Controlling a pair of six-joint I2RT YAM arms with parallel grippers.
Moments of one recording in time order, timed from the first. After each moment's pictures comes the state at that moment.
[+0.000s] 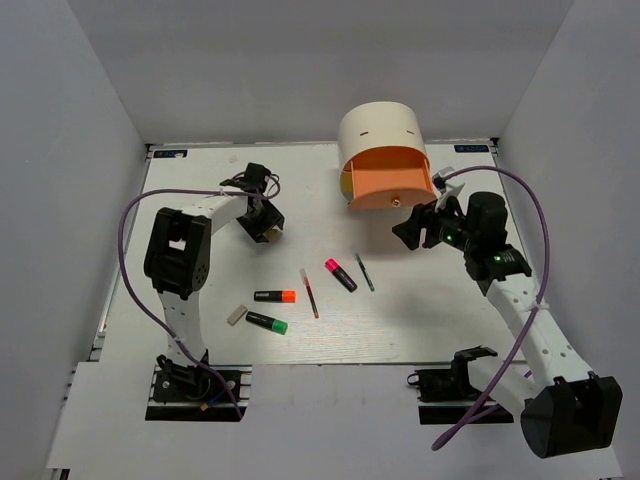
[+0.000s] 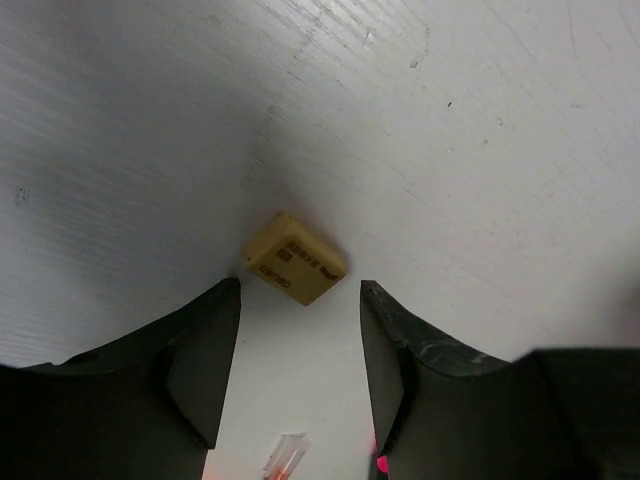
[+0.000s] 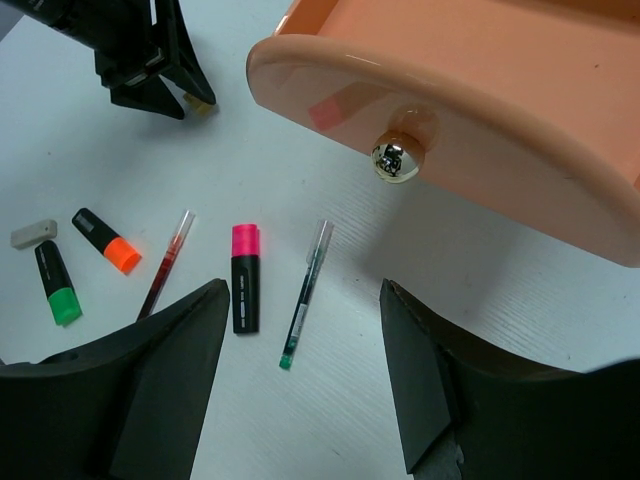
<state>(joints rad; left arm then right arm) -0.31 2.00 1.41 -0.60 -0.04 -0.98 0.20 0.99 0.81 -0.20 -0.52 0.04</state>
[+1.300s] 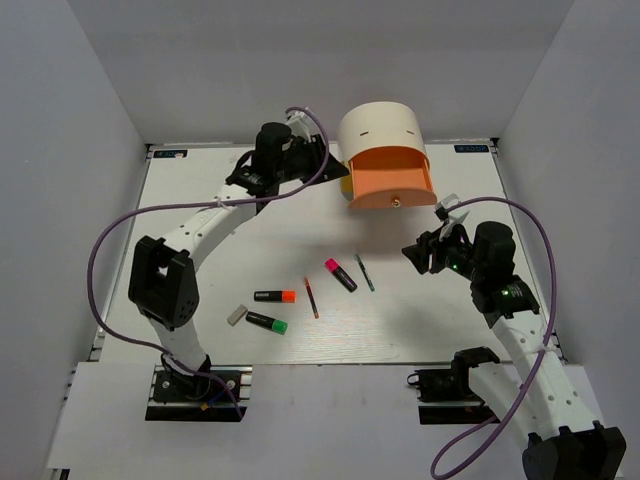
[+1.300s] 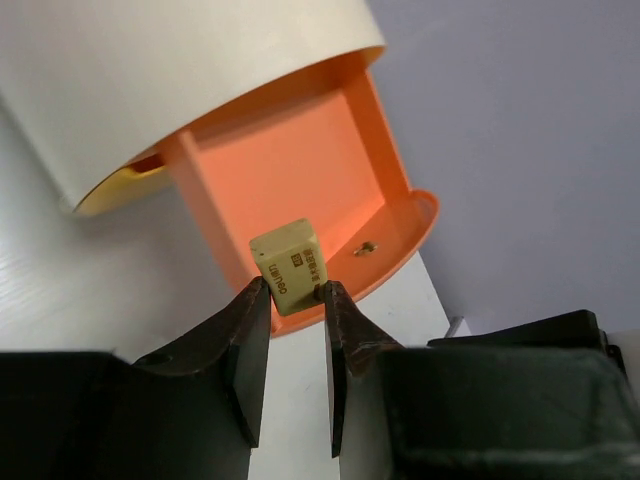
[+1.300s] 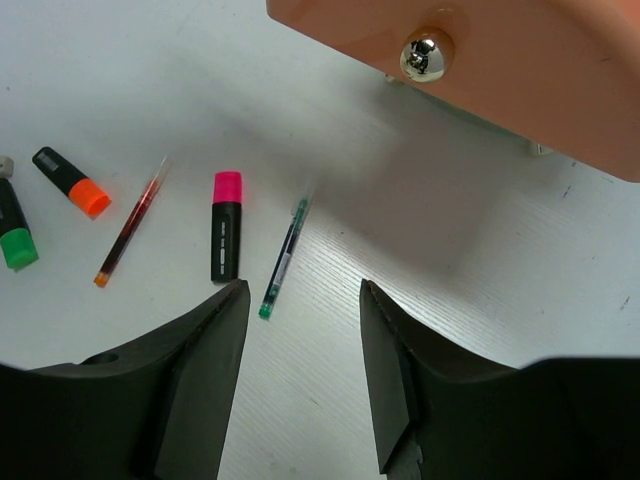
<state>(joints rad) -0.51 1.75 1.51 -0.07 0.42 -0.67 0.20 0.74 0.64 -0.27 -0.50 -0.09</state>
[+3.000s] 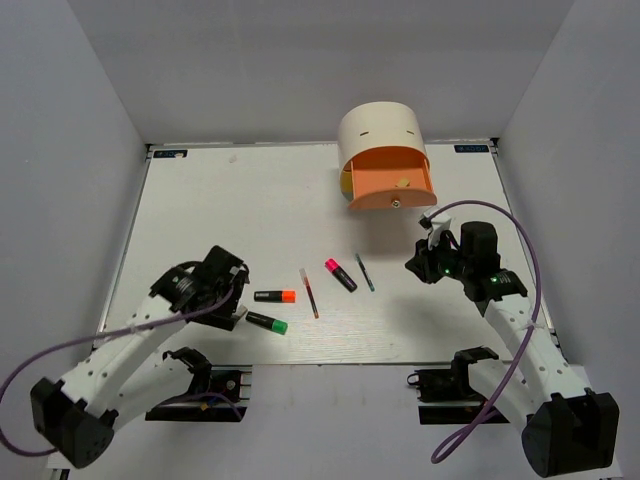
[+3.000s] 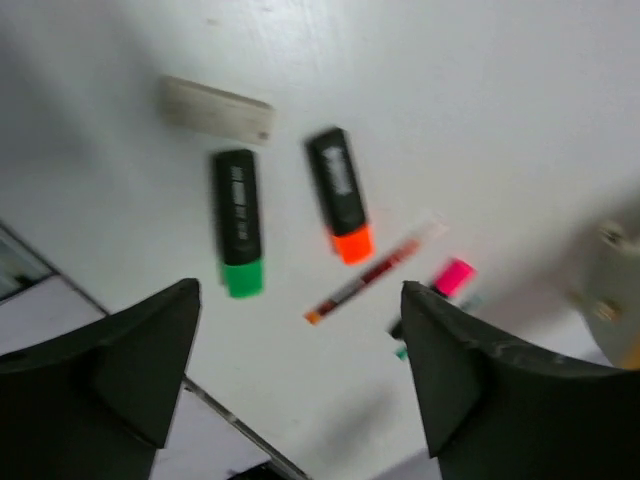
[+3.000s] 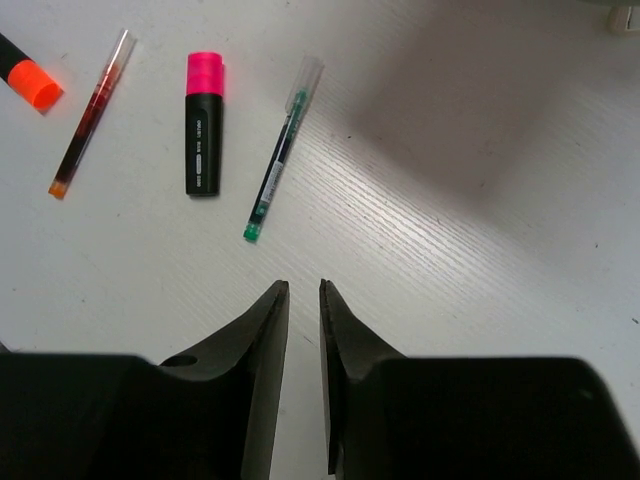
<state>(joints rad) -0.59 0.85 0.76 -1.08 -0.27 -1.83 0.19 0.88 0.61 -0.38 -0.51 -0.22</state>
